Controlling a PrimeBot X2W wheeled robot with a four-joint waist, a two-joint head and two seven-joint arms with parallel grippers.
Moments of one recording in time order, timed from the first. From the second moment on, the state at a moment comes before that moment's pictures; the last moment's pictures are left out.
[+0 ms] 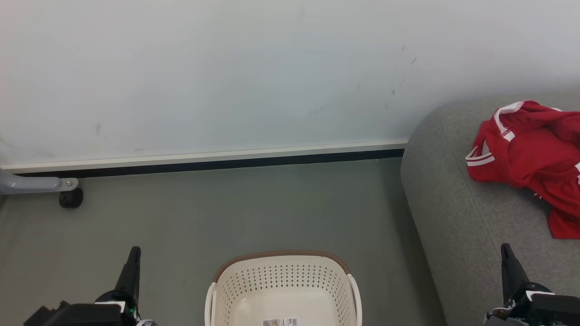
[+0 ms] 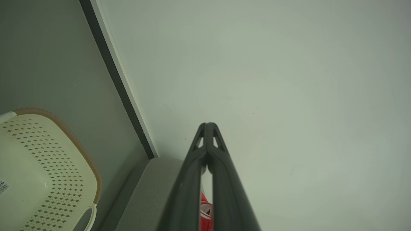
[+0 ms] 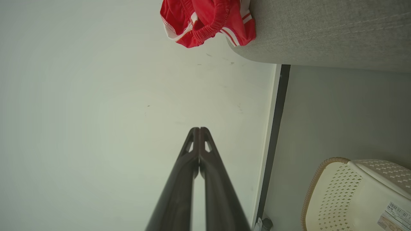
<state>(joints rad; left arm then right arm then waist) -0.08 0.04 0.09 0.30 -1.60 -0.12 0.11 -0.09 -0.04 -0.13 0.30 1.60 0.12 0.11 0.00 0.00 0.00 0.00</state>
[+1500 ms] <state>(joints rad) -0.08 0.04 0.09 0.30 -1.60 -0.12 0.11 -0.09 -0.04 -0.13 0.30 1.60 0.12 0.11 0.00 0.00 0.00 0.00</state>
